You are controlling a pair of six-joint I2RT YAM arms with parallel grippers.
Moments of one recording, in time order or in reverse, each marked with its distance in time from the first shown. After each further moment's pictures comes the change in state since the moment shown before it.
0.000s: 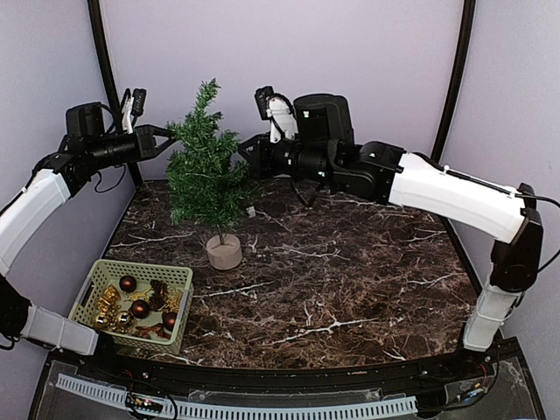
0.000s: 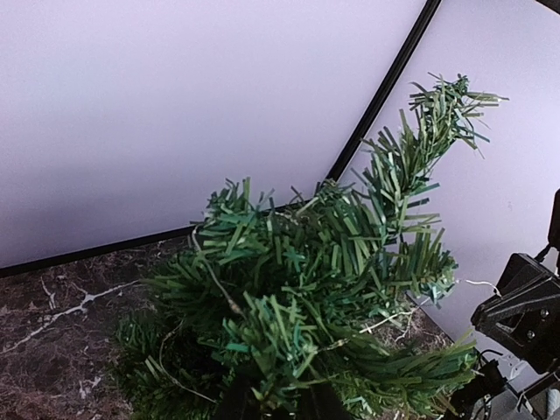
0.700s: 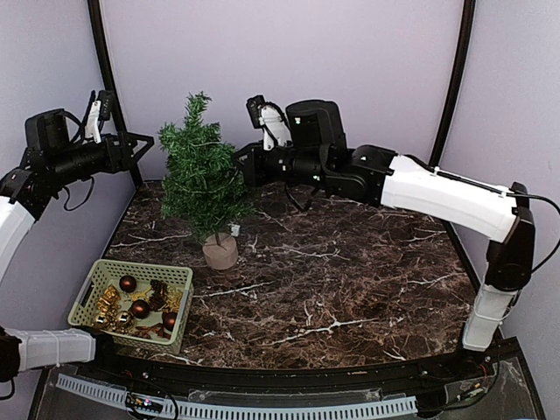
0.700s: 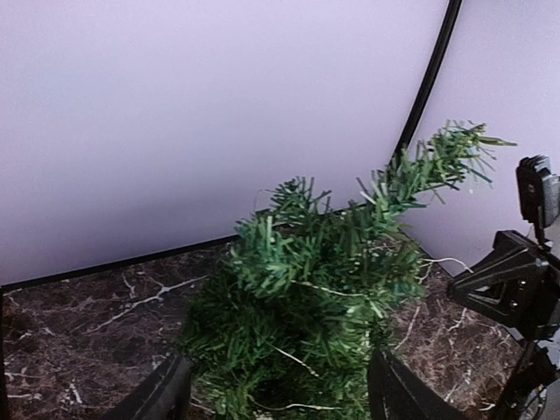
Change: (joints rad) left arm 0.004 -0.261 -0.032 -0.229 -0.219 0.150; right arm -0.011 0.035 0.002 0.002 -0.073 0.018
